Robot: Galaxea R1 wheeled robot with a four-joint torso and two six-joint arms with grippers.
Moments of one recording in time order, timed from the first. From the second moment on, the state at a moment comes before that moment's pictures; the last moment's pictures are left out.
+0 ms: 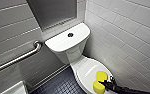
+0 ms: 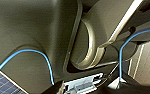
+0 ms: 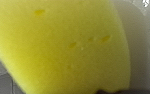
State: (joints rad) left arm 1.44 2.79 -2.14 0.33 0.10 -0.39; right arm -0.67 2.45 -1.79 -0.14 0.17 0.87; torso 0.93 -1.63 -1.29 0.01
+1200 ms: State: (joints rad) left arm 1.44 2.79 -2.14 0.33 0.10 -0.39; right arm -1.08 2.13 -1.65 -0.15 0.21 0.87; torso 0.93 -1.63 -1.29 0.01
